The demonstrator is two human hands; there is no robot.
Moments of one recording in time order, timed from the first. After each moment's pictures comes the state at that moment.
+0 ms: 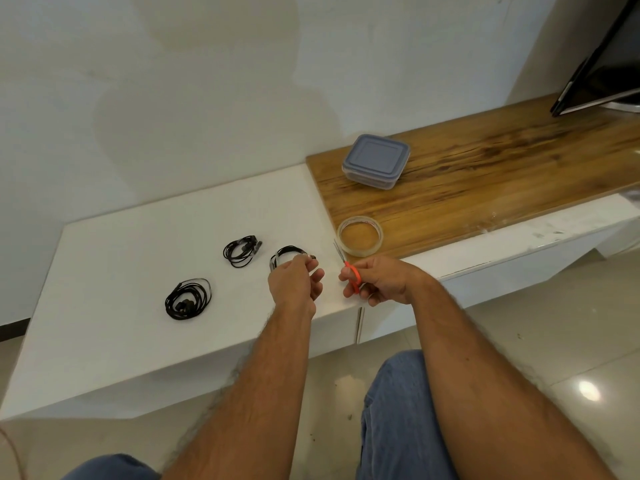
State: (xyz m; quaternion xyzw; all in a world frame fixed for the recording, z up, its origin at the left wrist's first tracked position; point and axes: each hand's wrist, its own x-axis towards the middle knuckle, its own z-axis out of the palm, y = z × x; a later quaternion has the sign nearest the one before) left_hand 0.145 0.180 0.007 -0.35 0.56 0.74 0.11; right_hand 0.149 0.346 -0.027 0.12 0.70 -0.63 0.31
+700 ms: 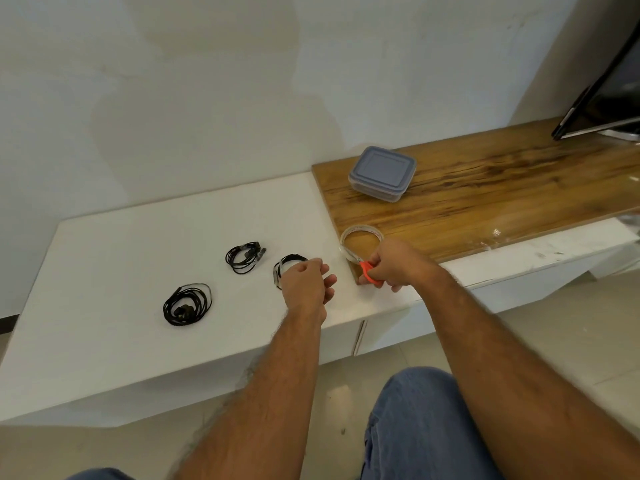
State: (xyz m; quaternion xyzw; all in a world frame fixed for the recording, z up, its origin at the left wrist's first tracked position) left_hand 0.135 0.185 -0.002 -0.31 0.59 0.74 0.11; right_hand 0.116 0.354 0.005 0.07 0.93 -0.28 0.24
